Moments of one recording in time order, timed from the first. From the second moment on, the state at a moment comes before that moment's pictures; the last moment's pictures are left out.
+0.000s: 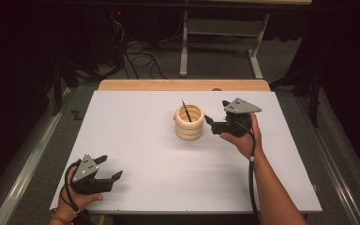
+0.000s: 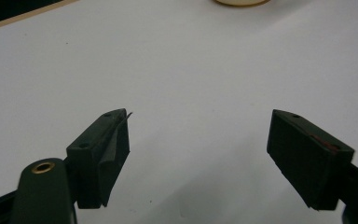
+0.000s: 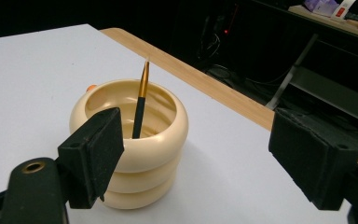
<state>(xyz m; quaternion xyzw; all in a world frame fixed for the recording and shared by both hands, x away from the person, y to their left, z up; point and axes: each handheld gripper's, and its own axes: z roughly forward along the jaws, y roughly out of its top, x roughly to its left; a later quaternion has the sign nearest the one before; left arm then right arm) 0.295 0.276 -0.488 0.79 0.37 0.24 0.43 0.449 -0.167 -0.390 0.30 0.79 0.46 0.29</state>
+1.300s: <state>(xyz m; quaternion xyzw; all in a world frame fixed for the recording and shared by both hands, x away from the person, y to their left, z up) 0.295 0.275 -0.488 0.79 0.37 0.24 0.43 0.428 -0.194 -0.391 0.29 0.79 0.44 0.32</state>
